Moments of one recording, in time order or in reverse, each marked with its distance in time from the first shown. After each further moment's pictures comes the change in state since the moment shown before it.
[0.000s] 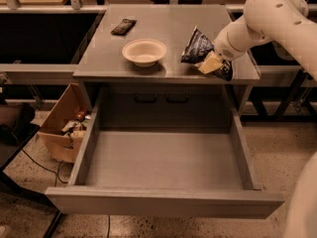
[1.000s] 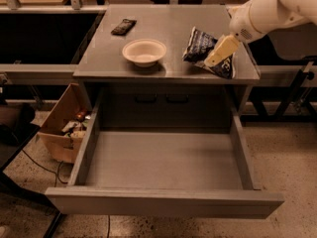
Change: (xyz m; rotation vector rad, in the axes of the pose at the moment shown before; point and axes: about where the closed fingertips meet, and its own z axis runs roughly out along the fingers) arm -0.032 -0.018 -0.071 0.038 -0.145 0.008
